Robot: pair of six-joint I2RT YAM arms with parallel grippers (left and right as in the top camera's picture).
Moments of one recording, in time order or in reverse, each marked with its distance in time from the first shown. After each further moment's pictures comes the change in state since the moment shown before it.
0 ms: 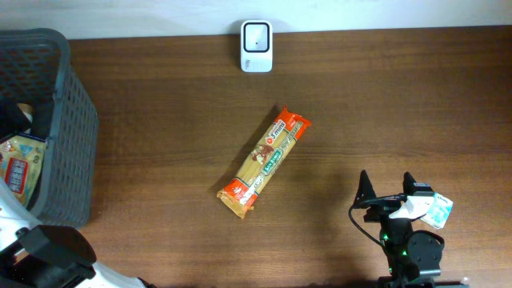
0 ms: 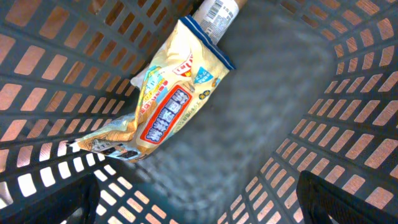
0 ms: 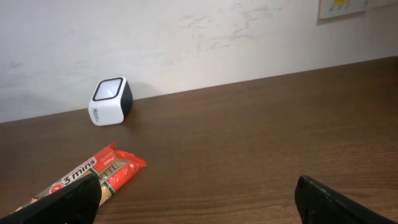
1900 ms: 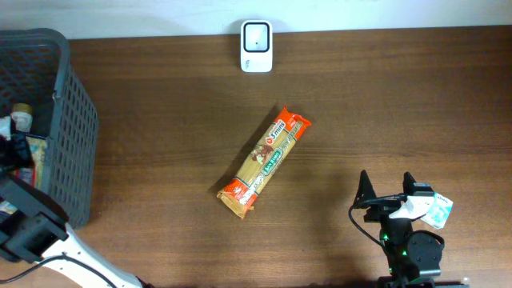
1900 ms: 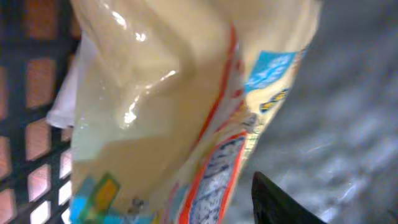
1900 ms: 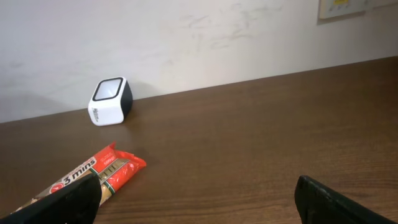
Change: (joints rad) left arm 0.100 0.407 -0.003 0.057 0.007 0.362; right arm 0.000 0.000 0.000 0.000 0.000 0.000
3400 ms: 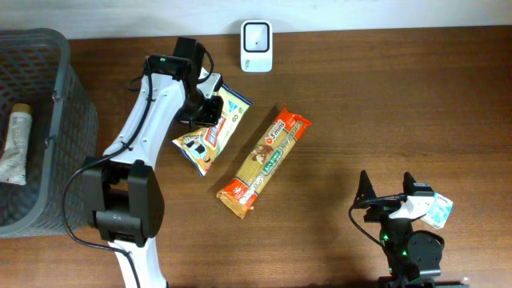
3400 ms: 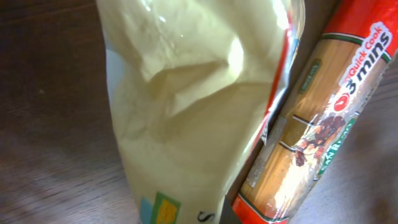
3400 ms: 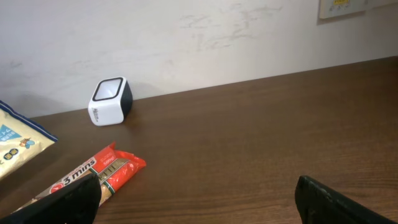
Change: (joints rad) left arm -0.958 -0.171 -0.210 0.090 0.320 -0.351; right arm 0.000 0.000 0.000 0.000 0.000 0.000
